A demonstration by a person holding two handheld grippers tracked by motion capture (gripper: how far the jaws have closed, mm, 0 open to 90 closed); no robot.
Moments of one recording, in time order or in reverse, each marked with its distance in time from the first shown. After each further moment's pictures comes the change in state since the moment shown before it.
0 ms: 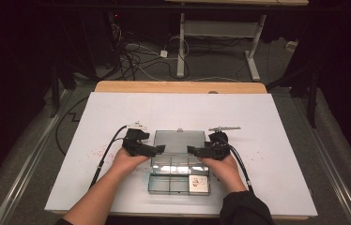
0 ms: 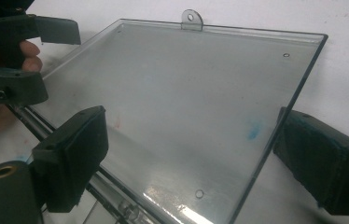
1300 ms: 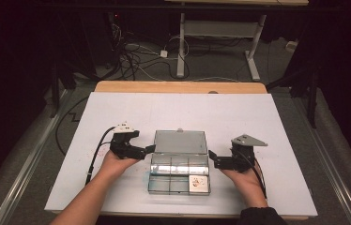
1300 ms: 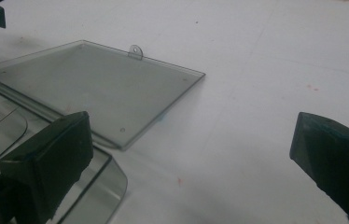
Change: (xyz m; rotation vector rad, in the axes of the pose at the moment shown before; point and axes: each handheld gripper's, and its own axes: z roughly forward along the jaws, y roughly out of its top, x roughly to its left) left arm -0.002 -0.009 -0.039 -0.096 0.047 0.048; right arm -0.005 -0.029 -0.069 -0.215 -0.237 -0.221
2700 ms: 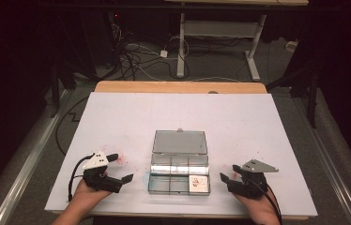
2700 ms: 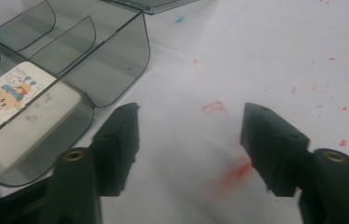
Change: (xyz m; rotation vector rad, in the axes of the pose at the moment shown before) left arm -0.021 -0.084 -0.070 -0.013 0.024 0.137; right arm 0.005 -0.058 -0.046 0.100 0.027 -0.063
